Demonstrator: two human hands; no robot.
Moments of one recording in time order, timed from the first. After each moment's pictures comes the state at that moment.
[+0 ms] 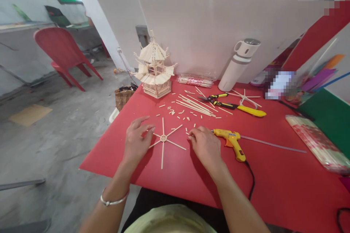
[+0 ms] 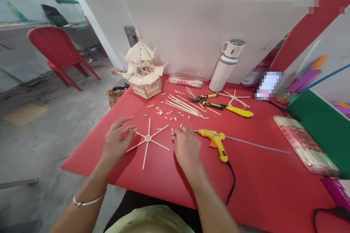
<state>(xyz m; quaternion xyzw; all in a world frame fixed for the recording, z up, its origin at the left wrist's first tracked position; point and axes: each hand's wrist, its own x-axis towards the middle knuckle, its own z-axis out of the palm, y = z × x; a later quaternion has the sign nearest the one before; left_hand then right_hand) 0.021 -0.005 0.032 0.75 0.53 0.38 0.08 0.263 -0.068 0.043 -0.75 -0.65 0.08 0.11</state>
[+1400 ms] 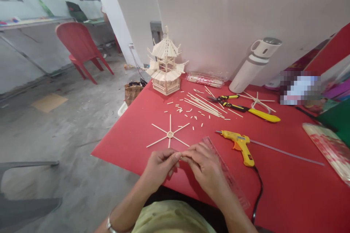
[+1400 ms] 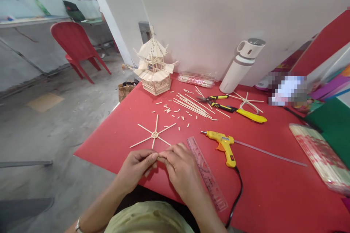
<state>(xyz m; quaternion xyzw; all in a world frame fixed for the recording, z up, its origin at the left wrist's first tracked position) 0.065 -0.098 0.047 0.51 0.50 0.30 0.64 0.240 -0.125 0.038 -0.51 -0.74 0.20 0.39</state>
